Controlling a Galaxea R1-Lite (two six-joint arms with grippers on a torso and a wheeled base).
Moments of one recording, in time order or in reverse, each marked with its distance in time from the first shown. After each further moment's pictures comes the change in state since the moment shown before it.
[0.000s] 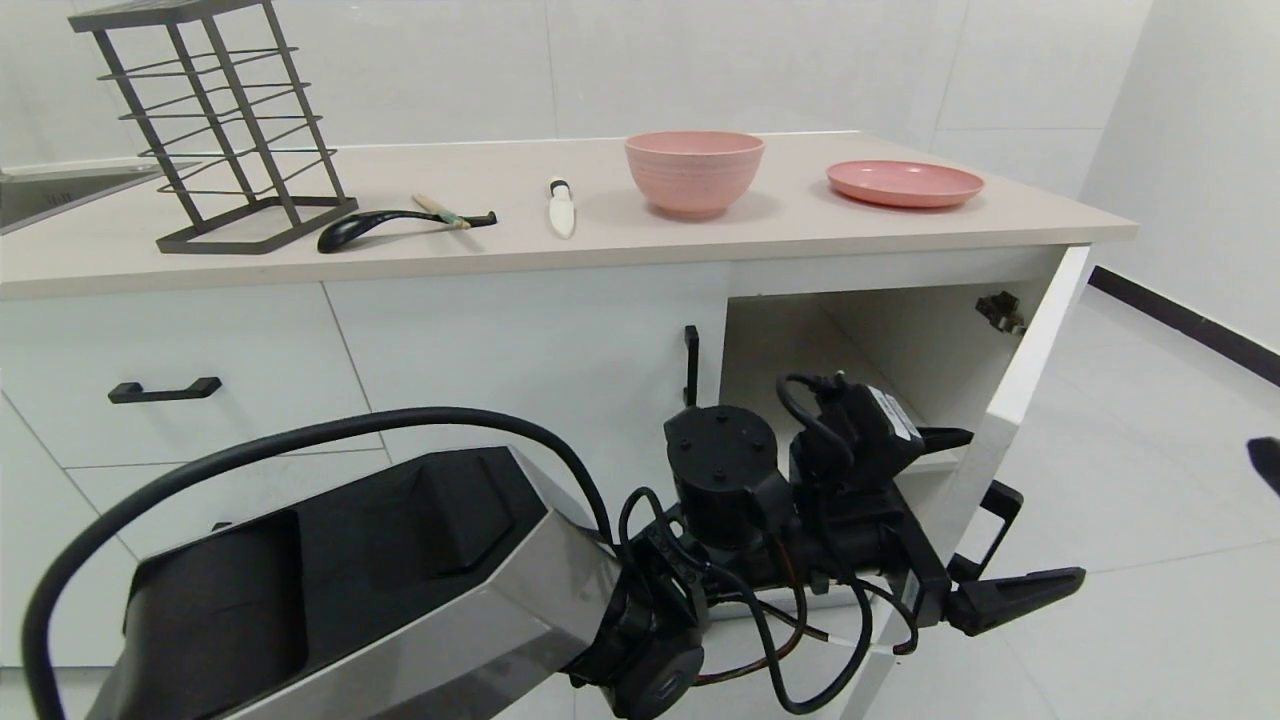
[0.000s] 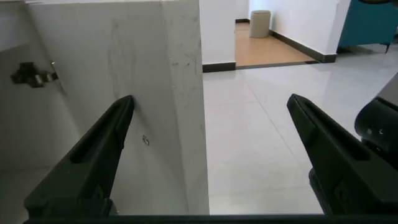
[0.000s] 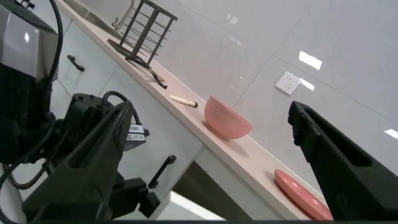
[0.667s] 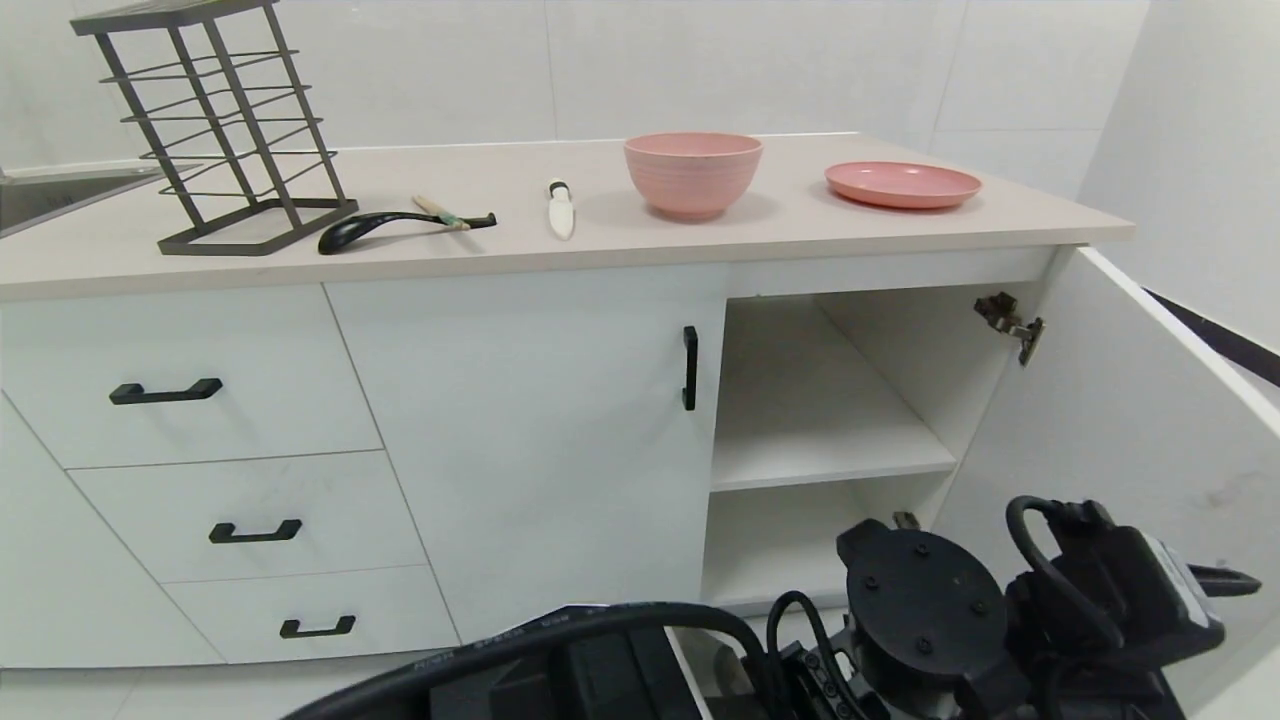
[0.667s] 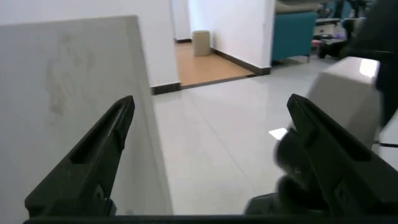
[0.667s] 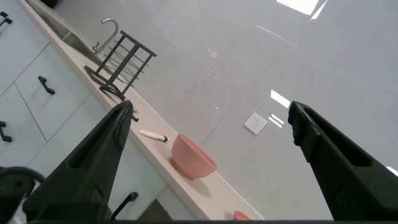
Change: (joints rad) left arm -0.198 0.144 -0.245 0.018 -0.007 -0.058; right arm -0.001 -0.029 -0.164 -0.004 0.000 0.000
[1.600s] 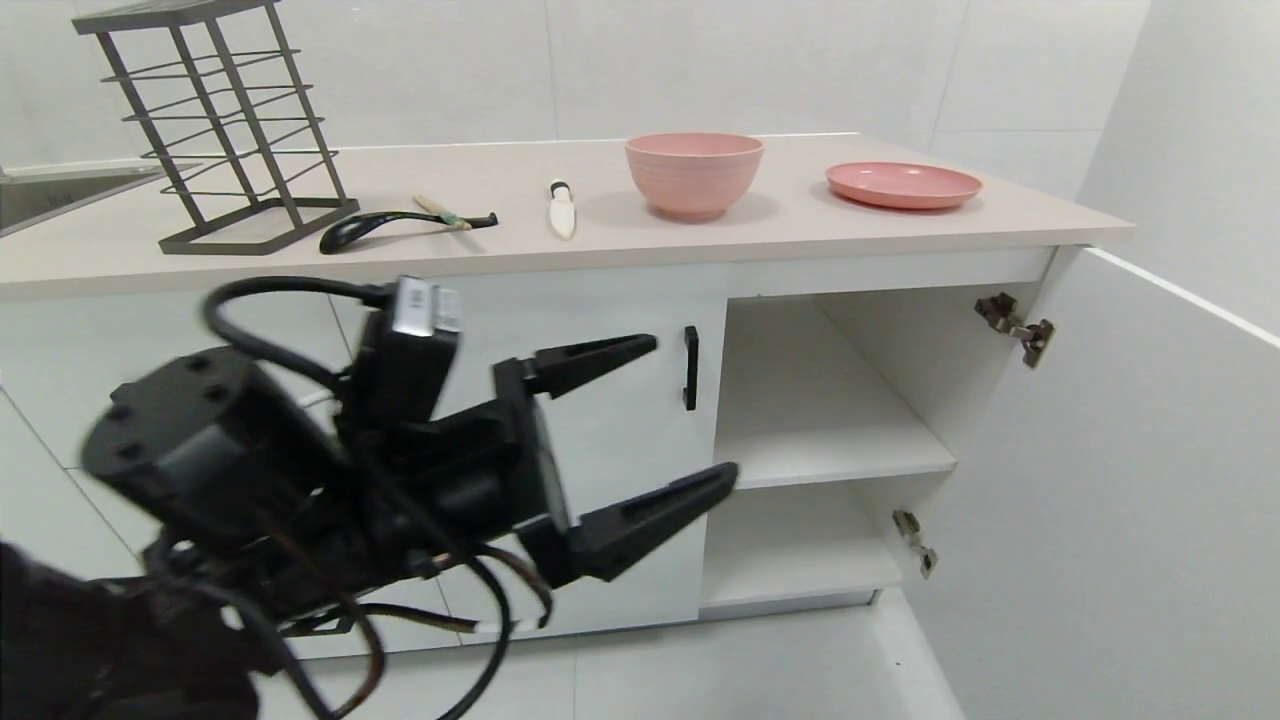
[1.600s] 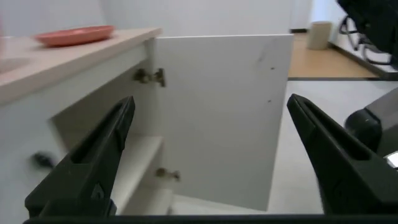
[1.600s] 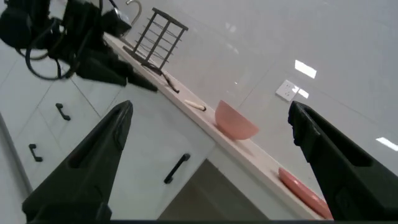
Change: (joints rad) left arm 0.495 -0.835 1.046 -0.177 0.030 0.057; right arm 0.000 -0.271 0.349 0.107 -0.003 0.000
